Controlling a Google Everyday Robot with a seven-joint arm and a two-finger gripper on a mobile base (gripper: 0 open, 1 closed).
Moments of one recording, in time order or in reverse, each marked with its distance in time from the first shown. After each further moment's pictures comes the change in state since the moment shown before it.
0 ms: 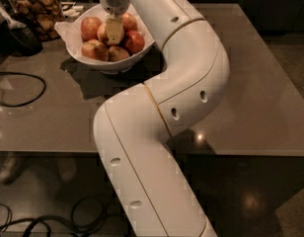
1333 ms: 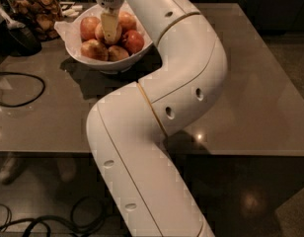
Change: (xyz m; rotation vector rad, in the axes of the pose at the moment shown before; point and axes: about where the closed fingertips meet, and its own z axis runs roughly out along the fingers) arm -0.015 -0.009 -0.013 0.058 -0.006 0.012
